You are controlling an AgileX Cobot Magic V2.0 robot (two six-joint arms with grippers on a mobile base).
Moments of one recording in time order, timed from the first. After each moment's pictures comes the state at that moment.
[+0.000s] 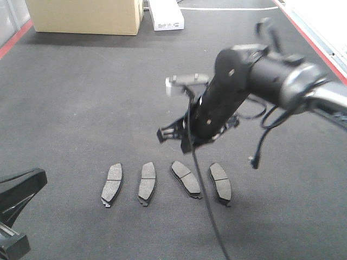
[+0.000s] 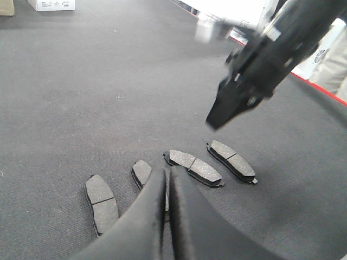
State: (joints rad) left arm -0.62 0.60 -0.45 0.29 0.25 -0.53; right arm 0.50 1.88 -1.61 0.14 1.03 0.05
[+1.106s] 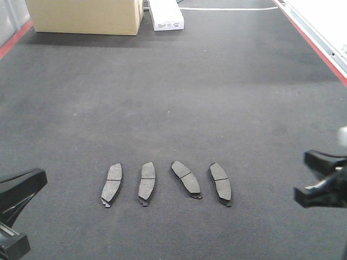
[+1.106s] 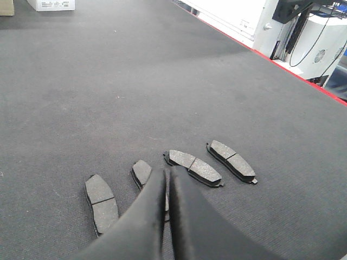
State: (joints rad) left arm -0.62 0.60 -0.45 0.29 0.25 -0.53; right arm 0.20 0.78 -0.48 0.17 0.18 -0.21
